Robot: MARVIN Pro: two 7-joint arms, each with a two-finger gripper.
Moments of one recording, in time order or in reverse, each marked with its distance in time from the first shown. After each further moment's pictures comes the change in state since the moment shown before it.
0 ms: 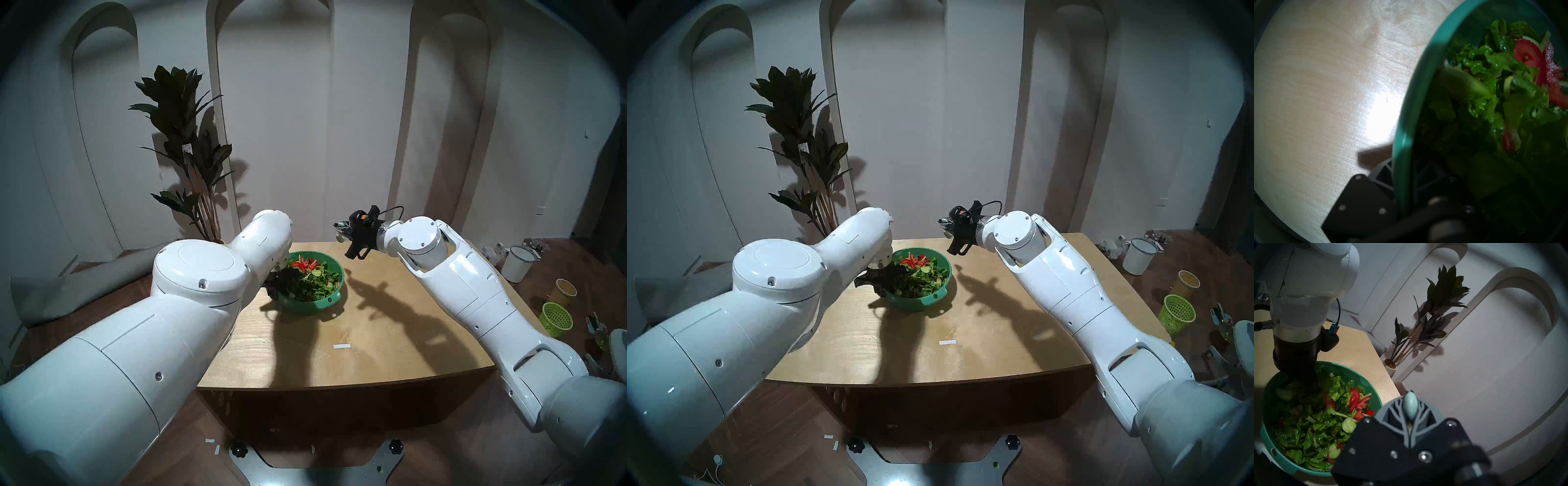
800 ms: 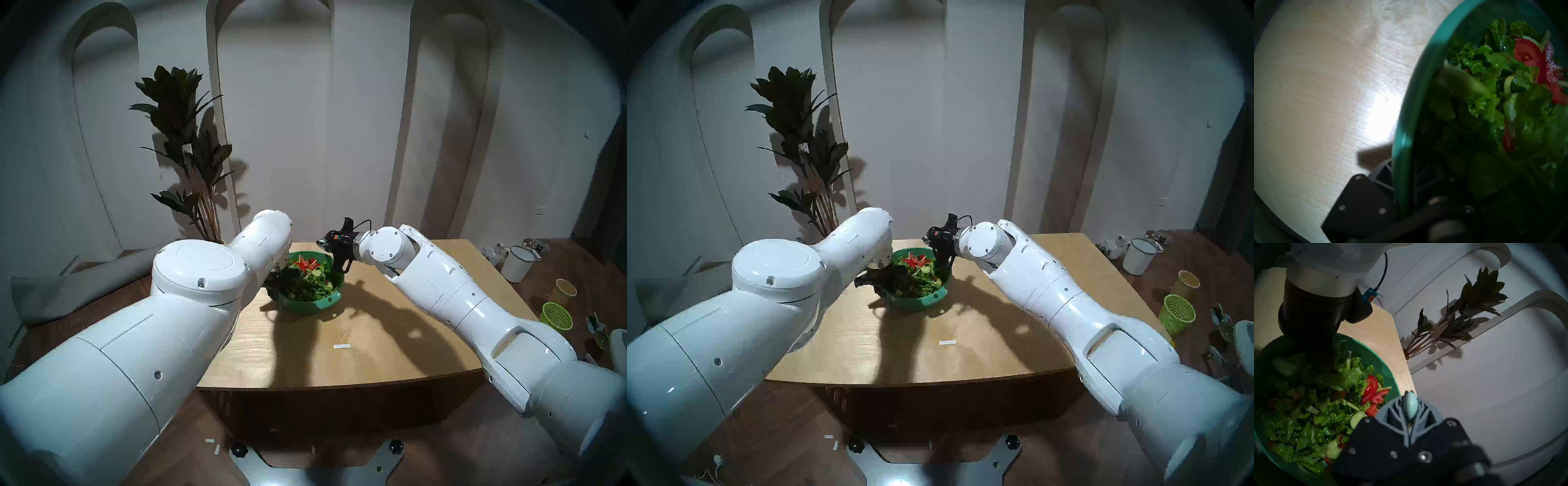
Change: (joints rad) left arm -0.001 0.000 -0.019 0.001 0.016 0.000 0.000; right arm 0.111 -0.091 -0.177 0.221 -0.162 -0.117 -0.006
